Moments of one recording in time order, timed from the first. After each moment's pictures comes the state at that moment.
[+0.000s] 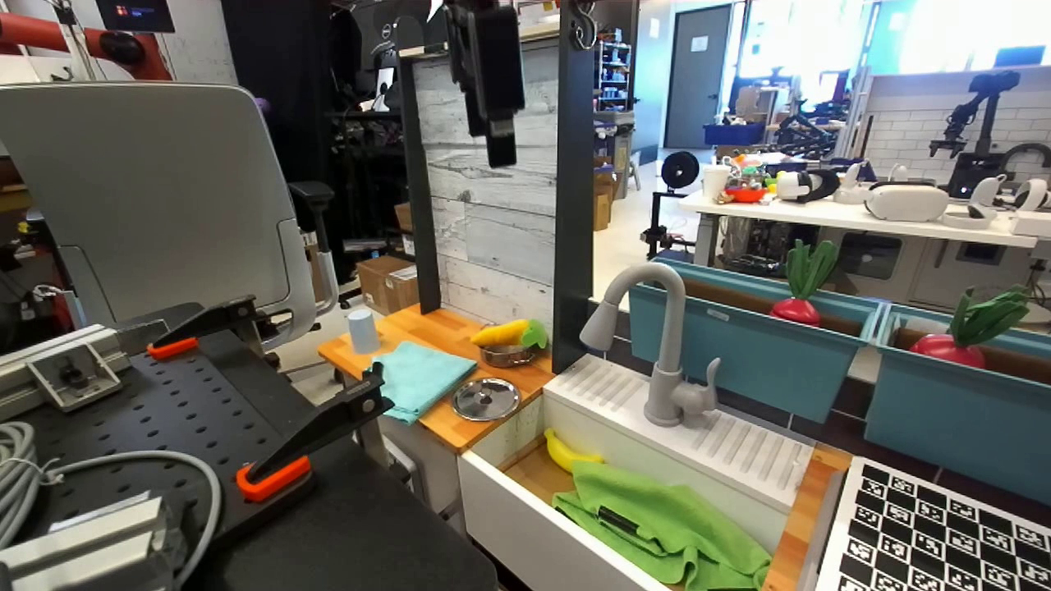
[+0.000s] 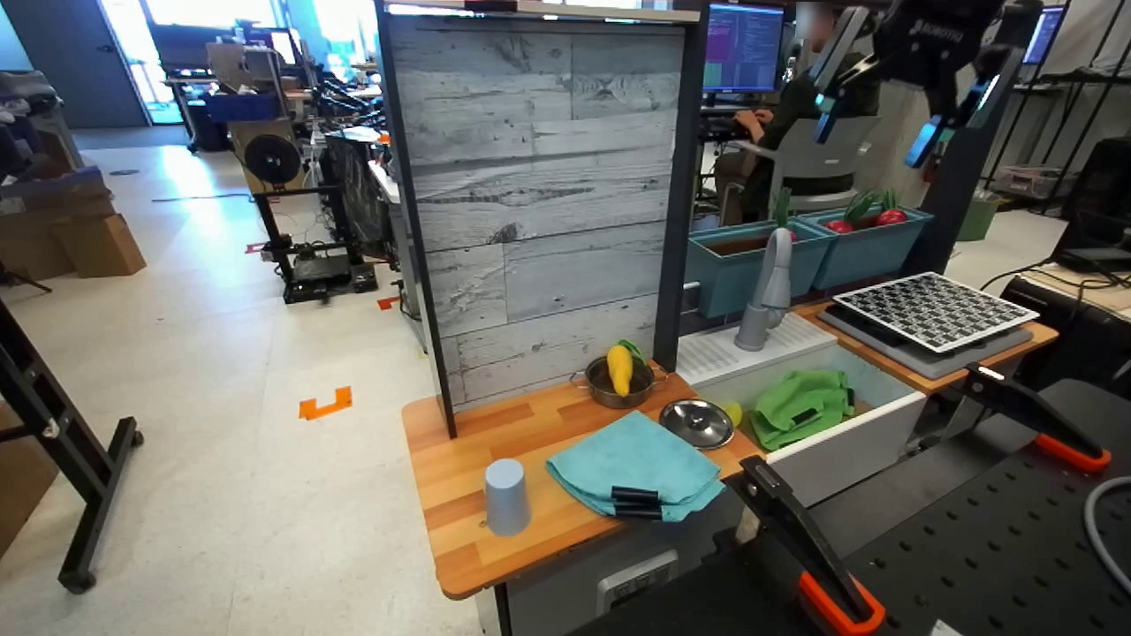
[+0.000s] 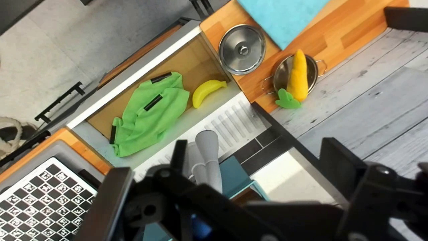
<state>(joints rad) -0.09 0.06 -0.14 -2.40 0.30 2.59 0.08</state>
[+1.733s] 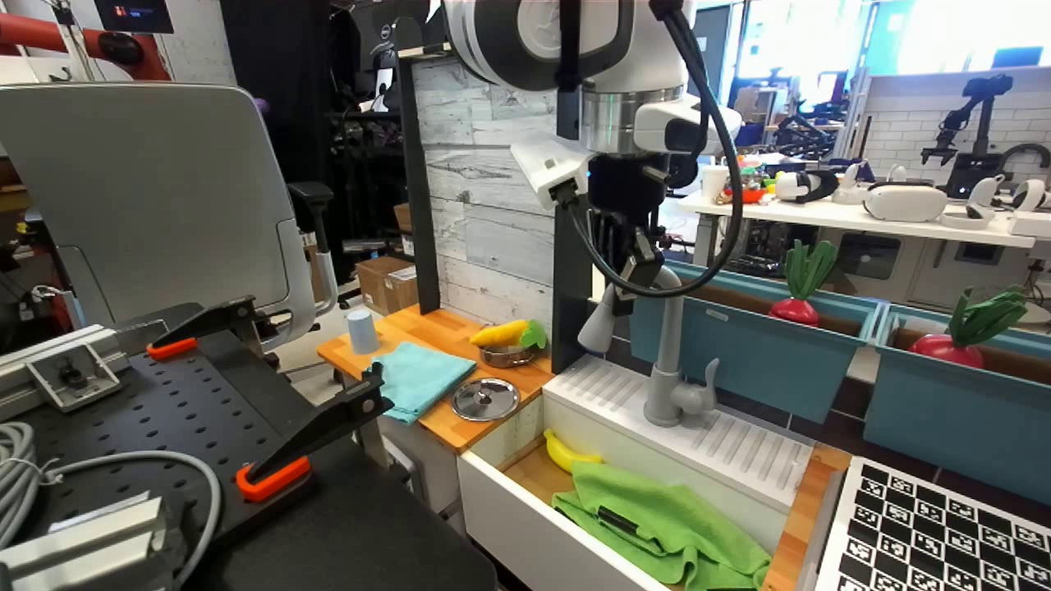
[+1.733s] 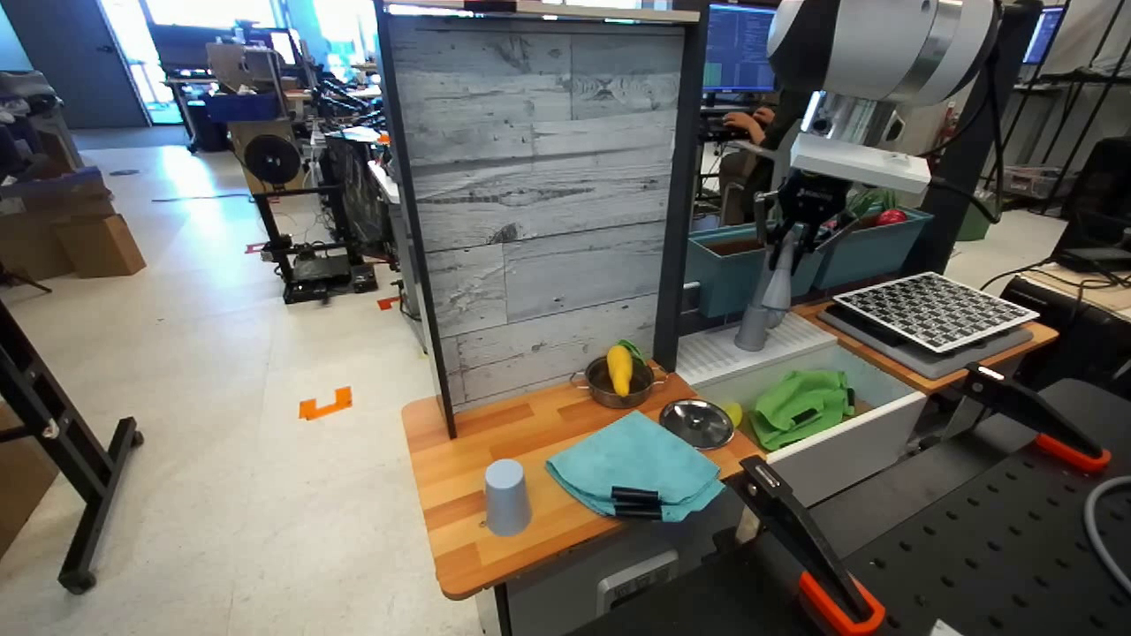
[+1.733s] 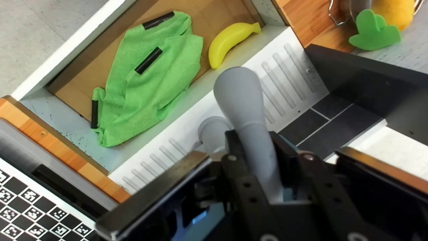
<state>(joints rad) -0.18 0.71 -0.09 -1.86 0.34 2.66 0.09</state>
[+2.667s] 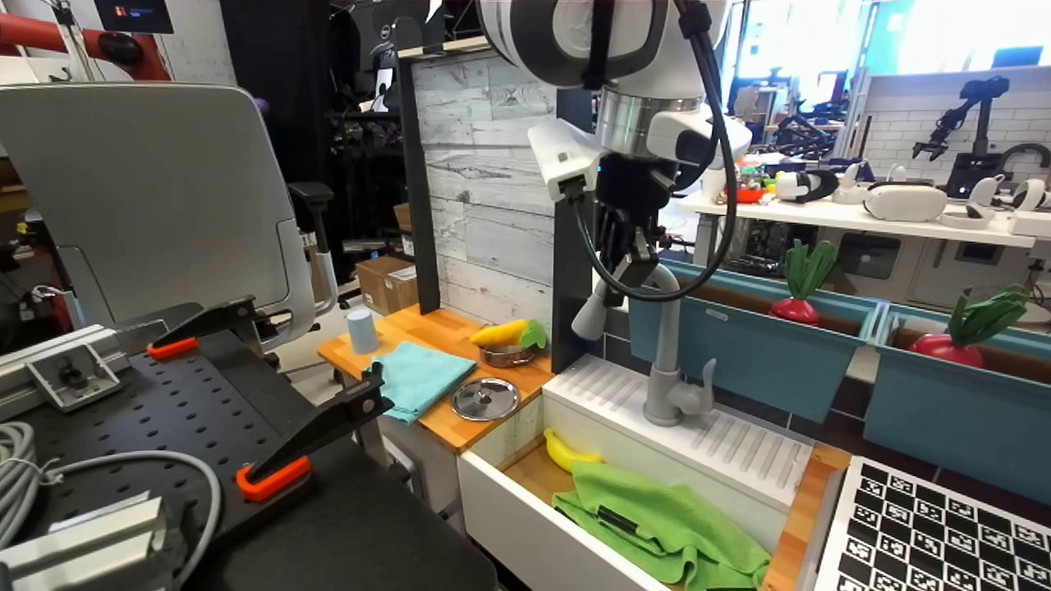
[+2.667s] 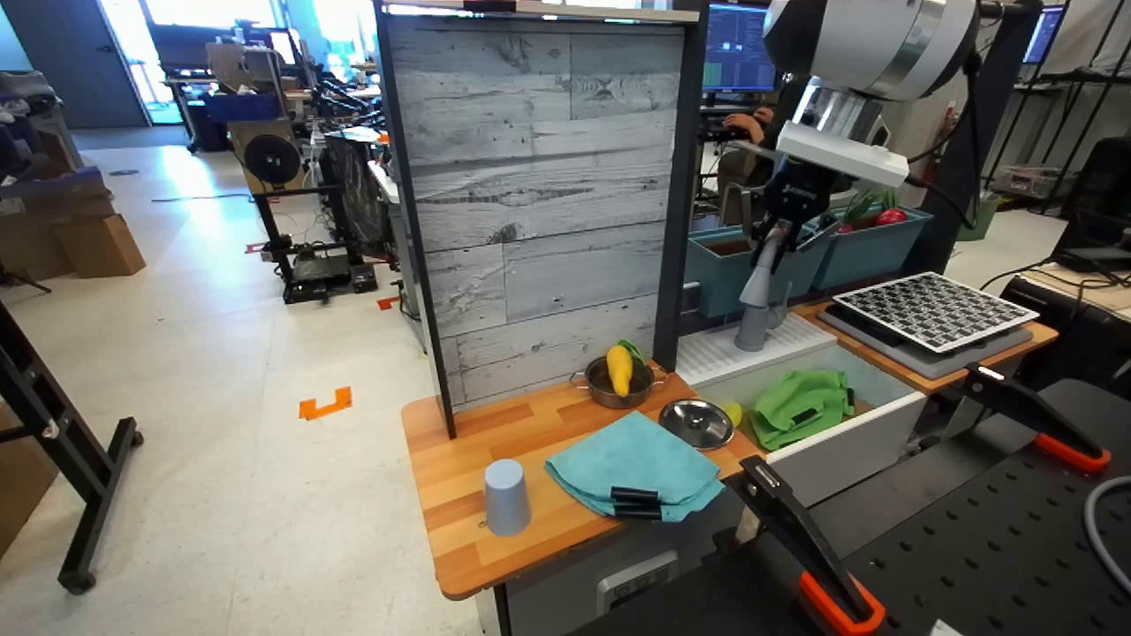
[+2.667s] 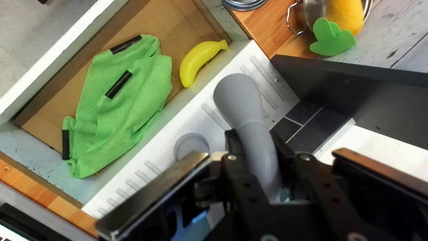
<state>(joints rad) -0.27 0.76 0.00 -1.74 0.38 2.52 0.11</state>
